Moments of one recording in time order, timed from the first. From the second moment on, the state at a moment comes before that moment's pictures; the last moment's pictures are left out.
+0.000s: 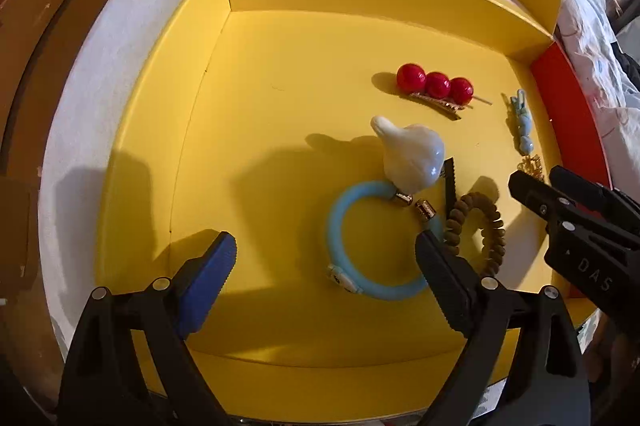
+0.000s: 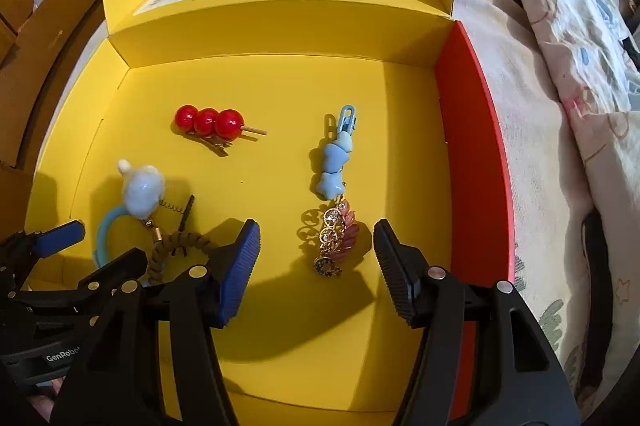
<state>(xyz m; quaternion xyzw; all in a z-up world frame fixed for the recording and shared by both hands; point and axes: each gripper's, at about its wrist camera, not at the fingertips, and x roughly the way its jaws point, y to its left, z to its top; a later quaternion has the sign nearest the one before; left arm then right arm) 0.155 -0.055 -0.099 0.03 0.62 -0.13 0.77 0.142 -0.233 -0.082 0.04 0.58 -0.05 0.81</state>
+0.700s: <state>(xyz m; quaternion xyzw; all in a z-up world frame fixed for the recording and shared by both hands) 0.142 -0.058 -0.098 0.04 0.61 -0.13 0.78 0.144 -0.222 -0.087 0.02 0.58 -0.05 0.81</state>
